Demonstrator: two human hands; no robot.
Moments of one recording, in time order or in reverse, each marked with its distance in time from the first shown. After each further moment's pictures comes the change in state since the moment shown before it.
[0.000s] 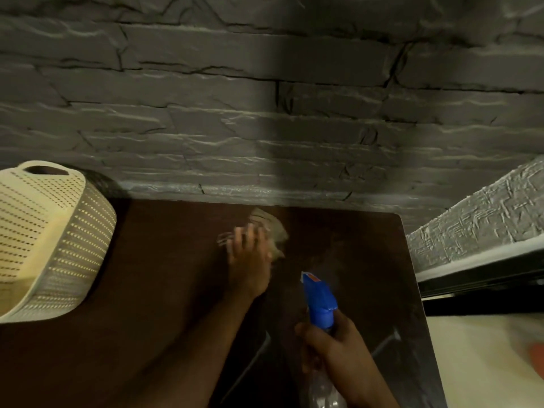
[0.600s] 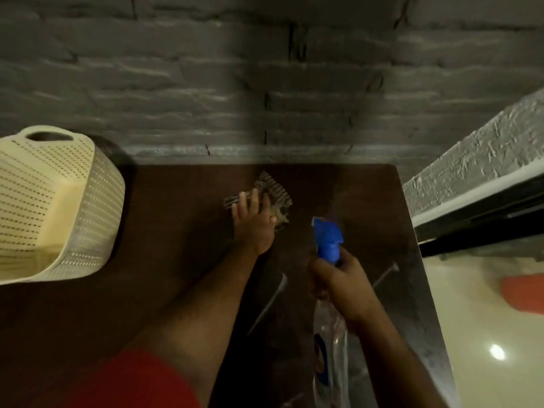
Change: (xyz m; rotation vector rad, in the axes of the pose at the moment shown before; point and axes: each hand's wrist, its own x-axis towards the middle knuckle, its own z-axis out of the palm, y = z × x) left_hand -0.021 -0.019 -0.023 0.090 -0.168 0.082; right_hand -0.025 0.001 0.041 -0.012 0.156 -0.074
